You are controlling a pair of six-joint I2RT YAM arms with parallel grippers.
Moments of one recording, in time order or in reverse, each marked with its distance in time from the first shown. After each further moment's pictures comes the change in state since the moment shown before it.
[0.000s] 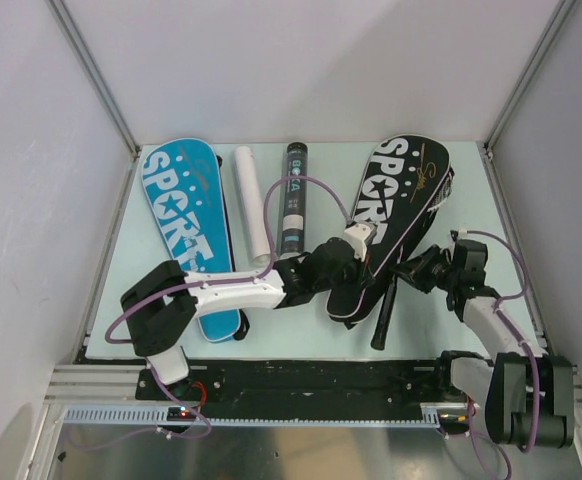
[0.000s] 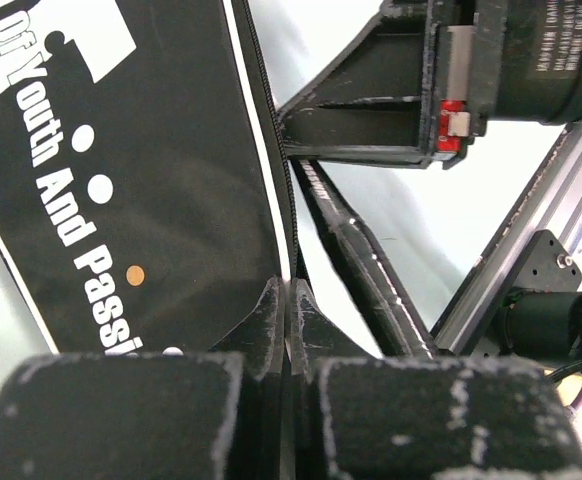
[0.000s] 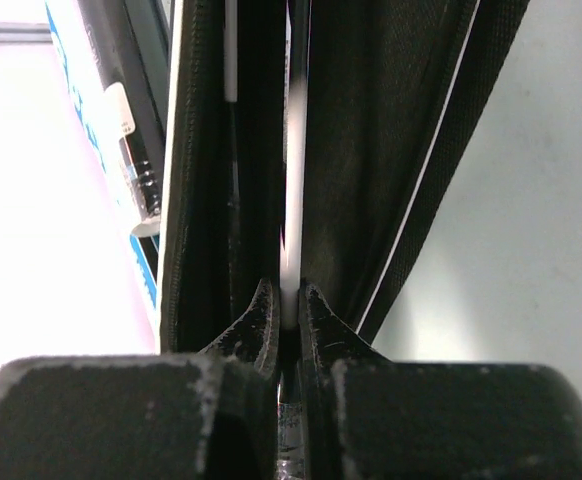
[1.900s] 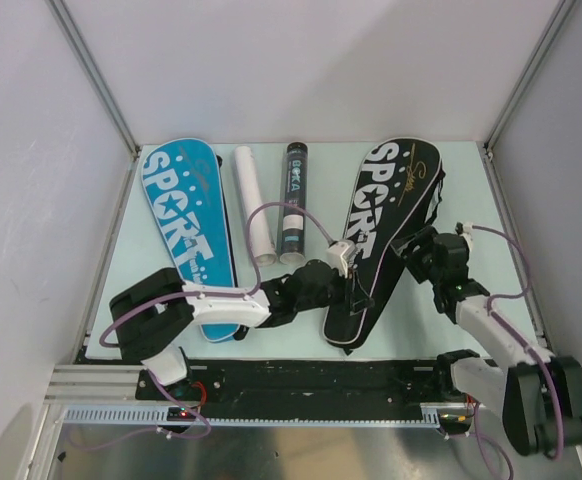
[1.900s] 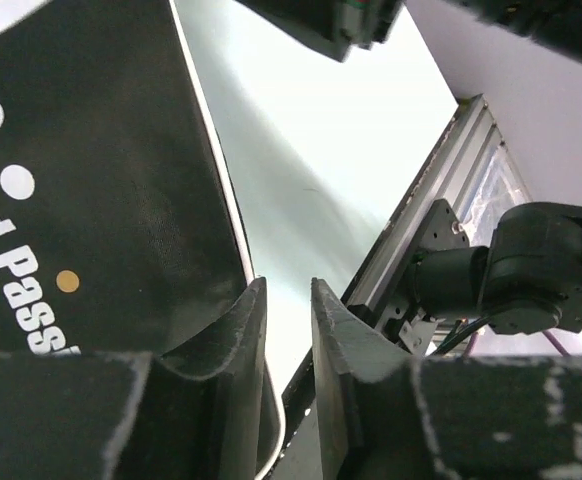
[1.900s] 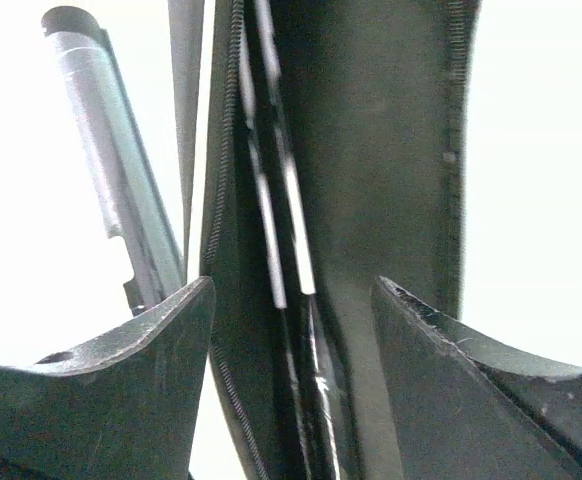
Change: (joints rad) left arm -0.021 -0.061 -0.267 0.321 0.105 -0.241; right arm 0.248 0.045 0.035 0.174 0.564 0.186
